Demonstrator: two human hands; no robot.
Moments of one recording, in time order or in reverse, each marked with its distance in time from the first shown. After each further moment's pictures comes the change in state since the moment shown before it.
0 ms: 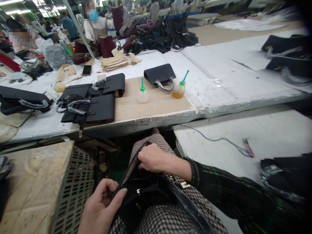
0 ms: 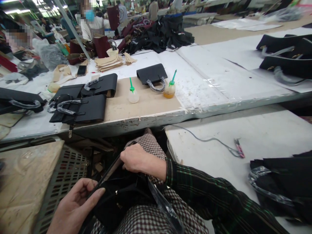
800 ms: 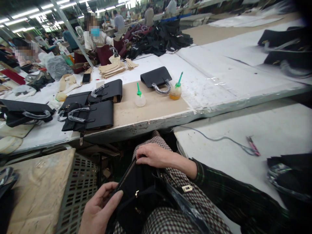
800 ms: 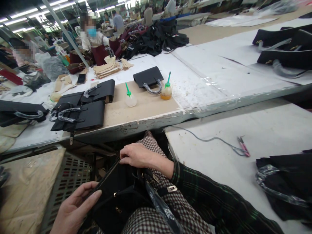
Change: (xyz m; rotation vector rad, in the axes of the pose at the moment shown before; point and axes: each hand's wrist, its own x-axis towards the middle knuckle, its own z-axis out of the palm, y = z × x) left_hand 0.004 0.027 0.009 -0.201 0.063 -0.119; right_hand -0.005 0.043 0.012 0.484 0.284 -0.168
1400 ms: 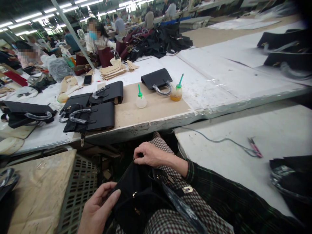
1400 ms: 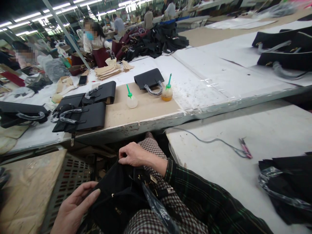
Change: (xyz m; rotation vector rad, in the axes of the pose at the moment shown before) left_hand 0.012 -0.016 -0.014 -0.013 -0.042 0.003; right_hand 0.022 0.011 0.017 0.136 0.082 0.057
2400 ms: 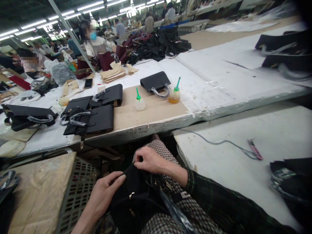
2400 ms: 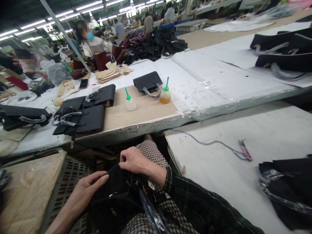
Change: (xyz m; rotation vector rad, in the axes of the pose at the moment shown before) left_hand 0.049 0.020 0.008 0.419 -0.224 0.107; right_hand -0.014 -0.003 0.012 -0.025 0.160 0.081
